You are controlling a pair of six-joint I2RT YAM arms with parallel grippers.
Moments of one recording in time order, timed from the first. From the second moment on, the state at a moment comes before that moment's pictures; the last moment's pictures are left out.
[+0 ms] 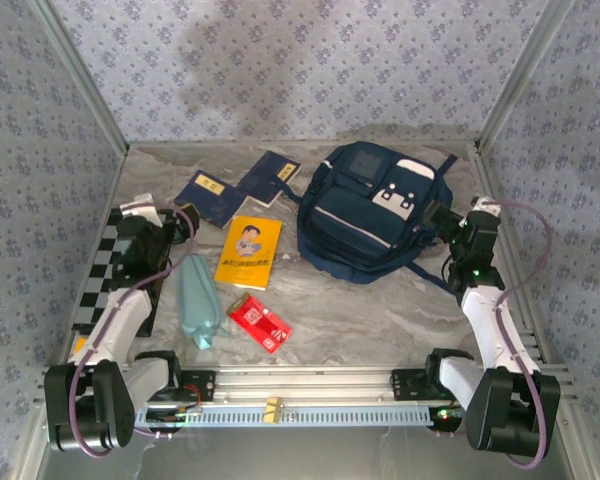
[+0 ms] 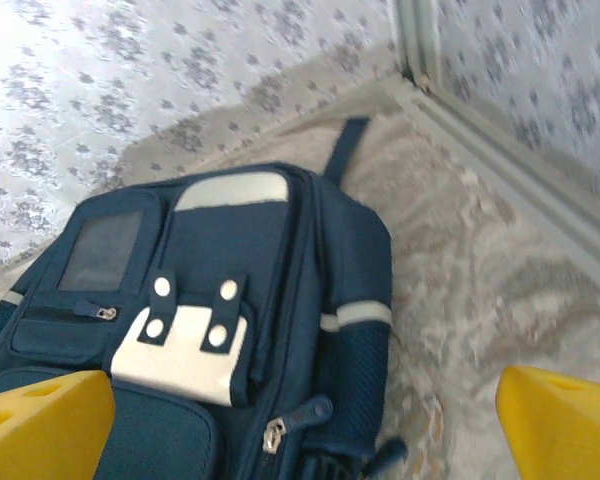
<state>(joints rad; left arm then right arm) 0.03 1.02 0.54 0.16 0.09 -0.34 -0.14 0.98 0.58 -0.01 0.04 0.40</state>
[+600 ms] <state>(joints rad) -0.08 0.98 0.64 -0.12 0.14 -0.56 -0.02 1.16 0.70 -0.39 -0.27 0.58</state>
